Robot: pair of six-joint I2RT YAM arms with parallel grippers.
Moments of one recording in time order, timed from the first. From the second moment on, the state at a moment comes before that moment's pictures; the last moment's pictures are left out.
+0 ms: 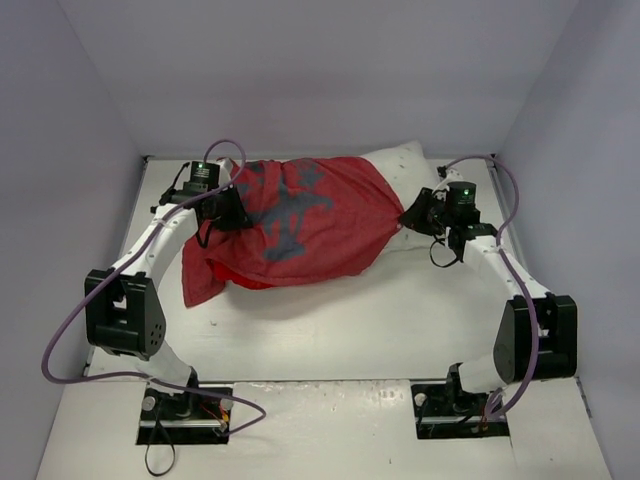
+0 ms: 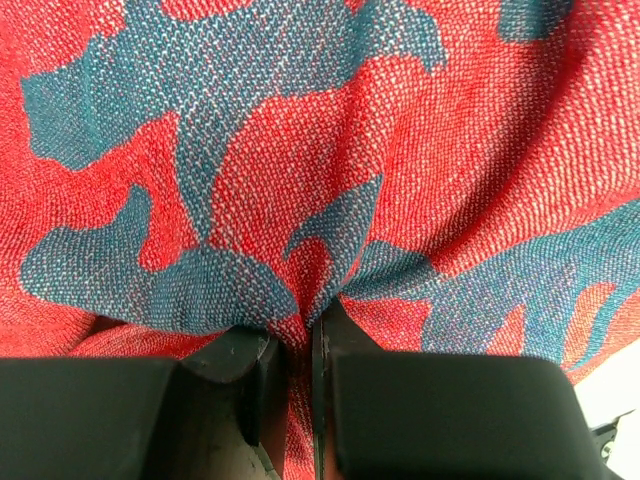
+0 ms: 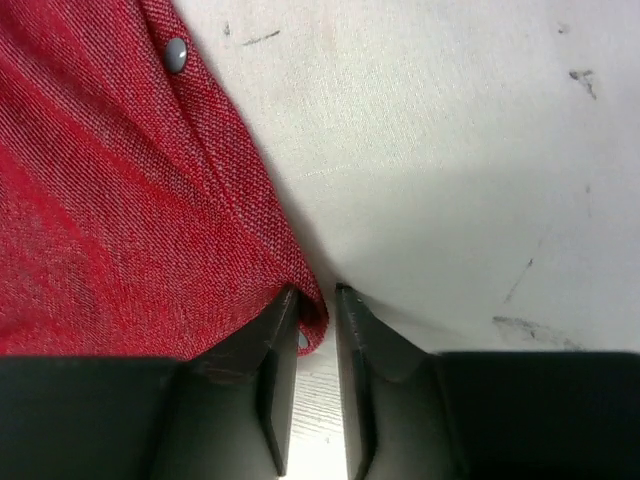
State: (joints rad) left arm -0.16 1.61 1.34 -0.61 0.24 -0.44; right arm 0.07 1.43 0.93 -0.09 -0.31 0.42
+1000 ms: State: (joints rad) left arm -0.20 1.41 1.51 -0.62 -0.04 -0.31; right arm 0.81 1.68 1.19 -0.12 0.22 -0.38
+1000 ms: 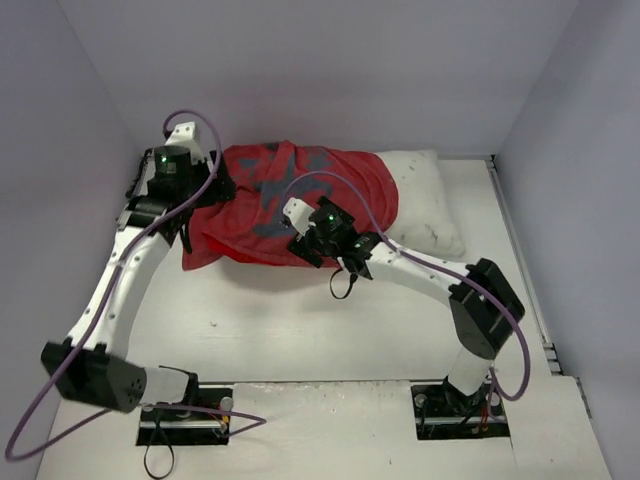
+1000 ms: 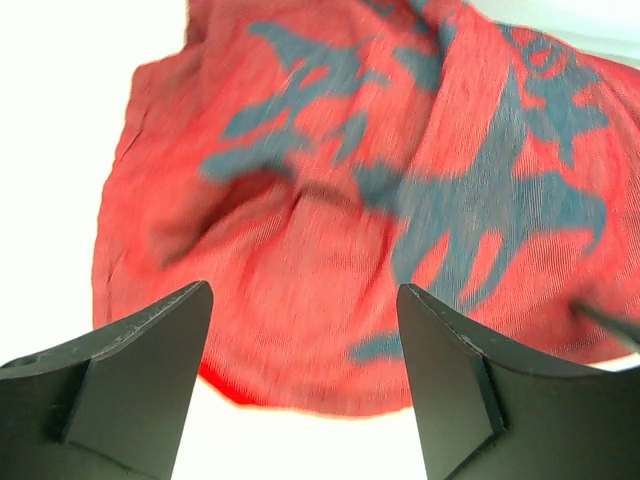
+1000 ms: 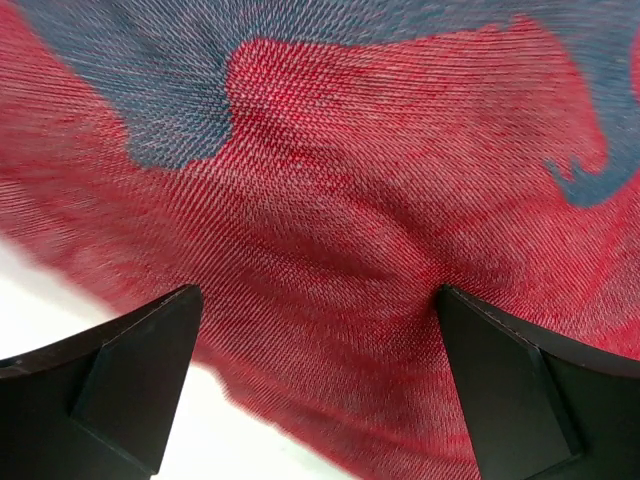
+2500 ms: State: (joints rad) left arm -0.22 1.44 1.79 -0.75 -0.06 -0.20; right arm 0.51 1.96 2.09 -0.59 -0.53 0.43
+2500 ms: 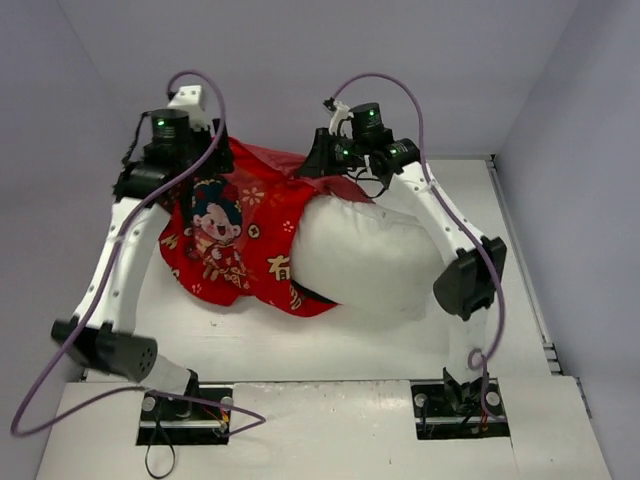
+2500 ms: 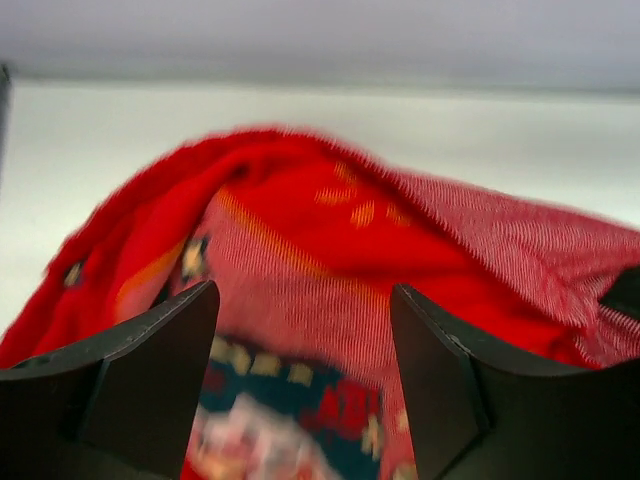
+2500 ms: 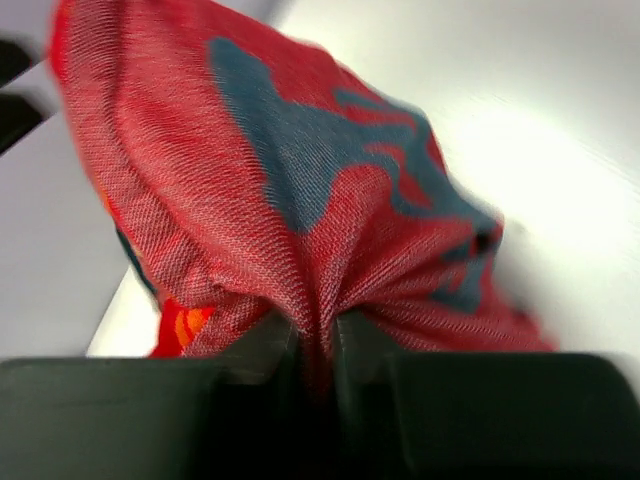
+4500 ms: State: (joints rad) left arm -0.79 2.14 2.23 -0.73 -0.36 0.06; right arm 0.22 1.37 1.07 -0.32 -0.12 0.32
